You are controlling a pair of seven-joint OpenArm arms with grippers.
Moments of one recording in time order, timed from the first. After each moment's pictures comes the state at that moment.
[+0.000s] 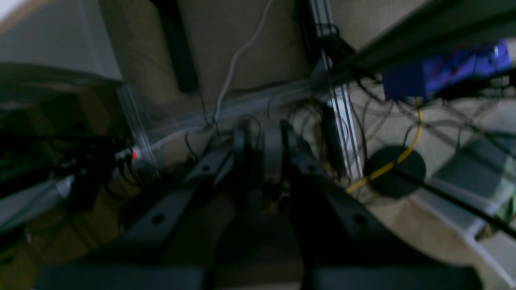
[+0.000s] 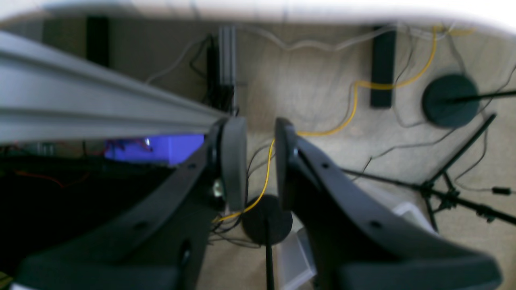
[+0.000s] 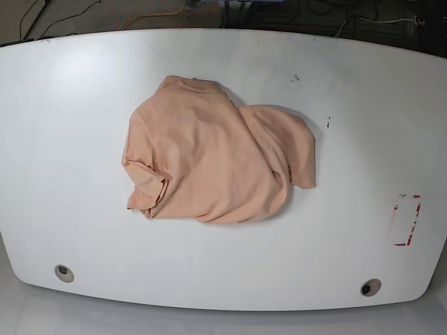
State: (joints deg) left arm 79.9 -14.6 -7.4 111.1 0.2 -3.2 -1.9; right arm -79.1 -4.5 12.2 114.4 2.3 15.5 0.6
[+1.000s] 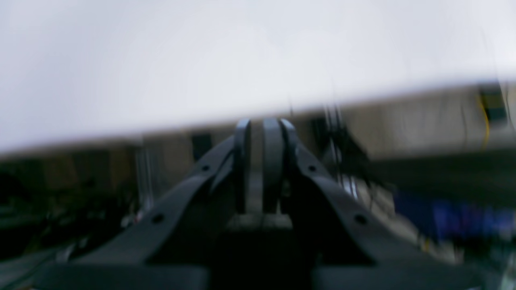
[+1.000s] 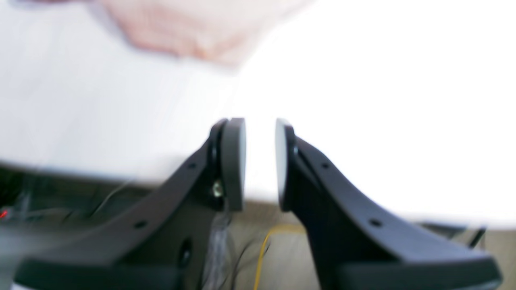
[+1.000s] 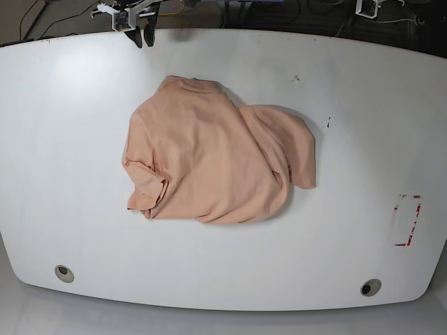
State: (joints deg) left arm 67.1 -14.2 -8.7 114.0 -5.6 -3.1 -1.4; right arm -57.7 -0.4 10.6 114.0 2.3 15.2 0.0
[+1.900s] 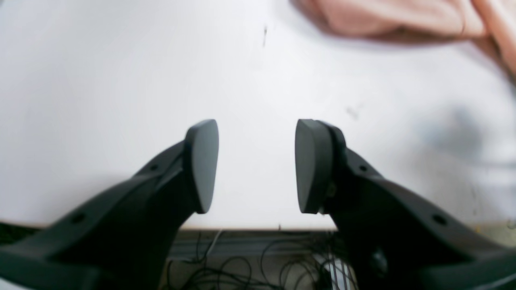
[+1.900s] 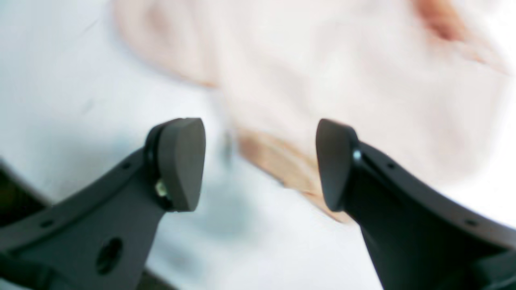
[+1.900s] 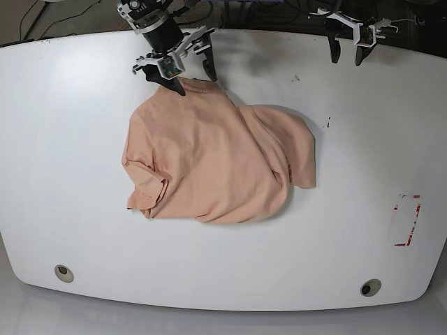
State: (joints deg) left arm 56.7 -8.2 -8.4 114.1 -5.6 -3.2 -2.8; right arm -39.5 10.1 -10.6 113.8 0.1 15.7 -14.5
